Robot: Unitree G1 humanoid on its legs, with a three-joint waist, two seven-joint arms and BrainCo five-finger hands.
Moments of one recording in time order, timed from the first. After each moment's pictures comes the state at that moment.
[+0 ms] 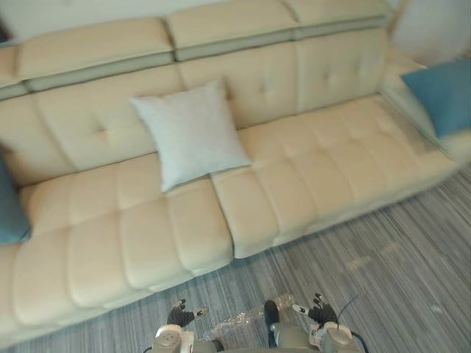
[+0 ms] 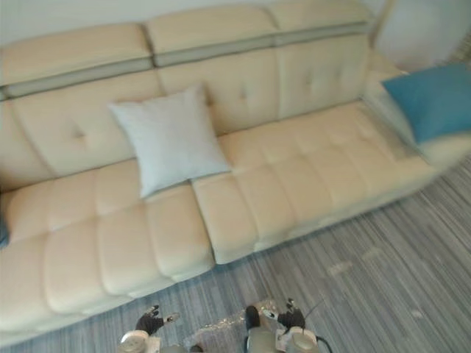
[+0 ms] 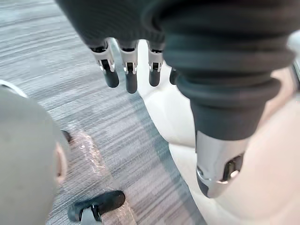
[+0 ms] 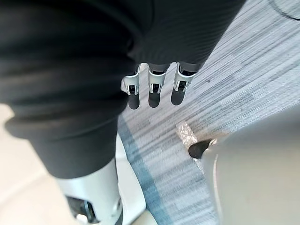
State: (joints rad) left arm 0.03 0.08 0.02 1.02 0.04 -0.08 0.10; right arm 0.03 -0.08 -0.09 0.97 0.04 -0.10 -0.08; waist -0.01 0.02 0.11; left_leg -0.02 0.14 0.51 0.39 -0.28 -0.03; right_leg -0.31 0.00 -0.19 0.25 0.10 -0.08
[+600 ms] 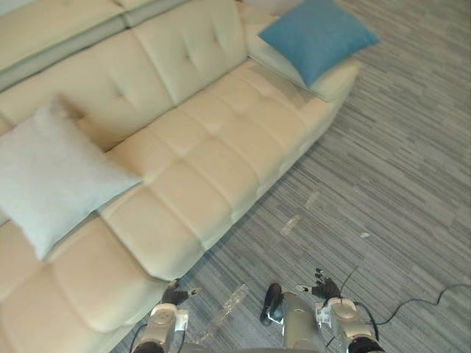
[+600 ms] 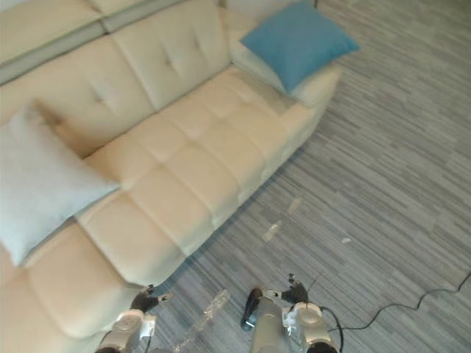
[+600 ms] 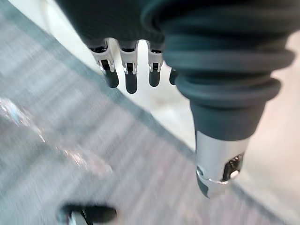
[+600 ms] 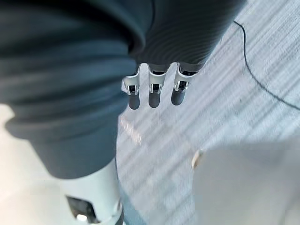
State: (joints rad) left arm -0.04 0.05 0.01 1.02 0.04 -0.08 0.10; right arm -0.05 -0.17 -0.06 0.96 0.00 -0.08 -0.05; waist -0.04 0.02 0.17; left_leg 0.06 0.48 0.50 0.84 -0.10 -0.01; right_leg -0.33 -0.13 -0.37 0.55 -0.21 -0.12
